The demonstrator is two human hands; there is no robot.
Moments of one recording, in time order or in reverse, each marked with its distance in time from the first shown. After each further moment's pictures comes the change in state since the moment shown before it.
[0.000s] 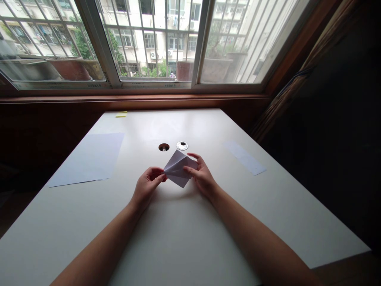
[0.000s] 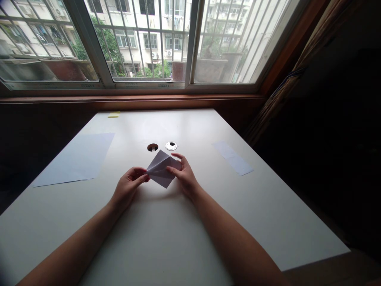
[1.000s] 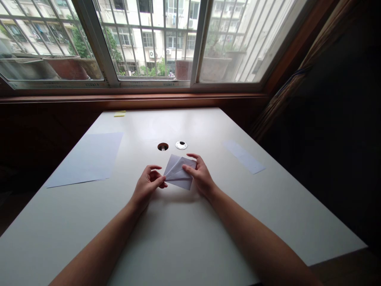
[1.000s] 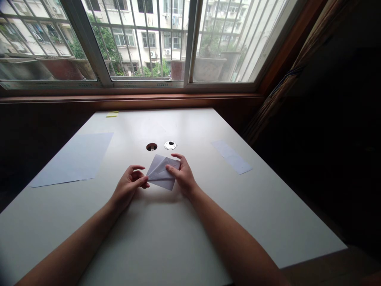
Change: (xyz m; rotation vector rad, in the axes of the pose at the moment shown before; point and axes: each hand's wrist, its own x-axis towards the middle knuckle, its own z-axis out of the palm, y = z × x) left_hand -0.003 0.008 0.003 0.015 -0.078 -0.071; right_hand -0.002 0.006 -0.004 -0.089 0.028 -0.041
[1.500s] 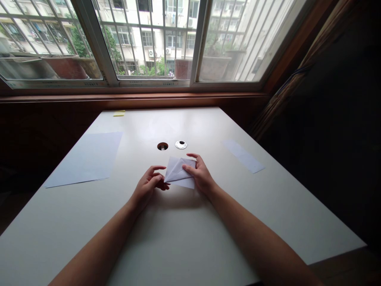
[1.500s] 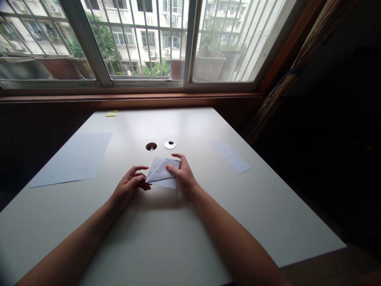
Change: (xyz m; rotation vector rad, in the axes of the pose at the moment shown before) left_hand -0.004 0.005 0.000 -0.059 -0.102 -0.066; right_hand 0.004 0.006 -0.005 0.045 -0.021 0.051
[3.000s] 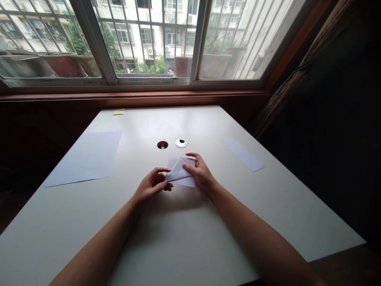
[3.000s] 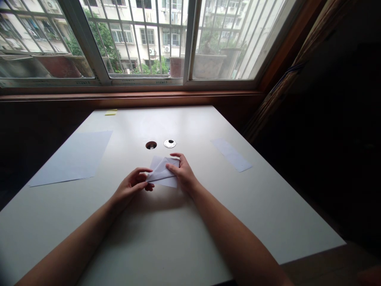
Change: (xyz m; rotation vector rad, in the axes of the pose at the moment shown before) left_hand -0.001 -0.002 -0.007 0.025 -0.240 0.063; right_hand 0.002 0.001 0.000 0.000 -0.022 0.010
